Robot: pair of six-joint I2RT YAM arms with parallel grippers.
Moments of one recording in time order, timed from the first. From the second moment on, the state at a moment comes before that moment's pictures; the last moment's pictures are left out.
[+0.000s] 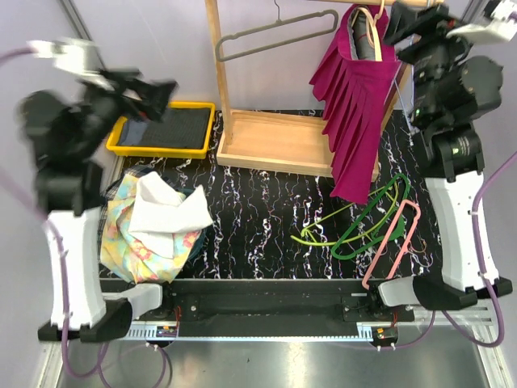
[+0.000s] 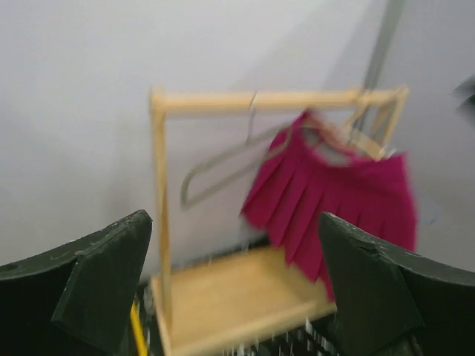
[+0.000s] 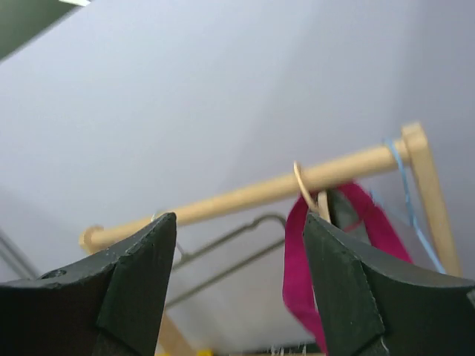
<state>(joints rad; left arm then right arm) -0.02 1.16 1.92 -0.38 0.49 -0.29 0.28 1.34 1.94 -0.16 0.31 0.39</state>
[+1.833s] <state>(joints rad) -0.20 1.07 1.63 -0.86 0.22 -0.05 0.28 1.89 2.25 -0.34 0.51 0.12</state>
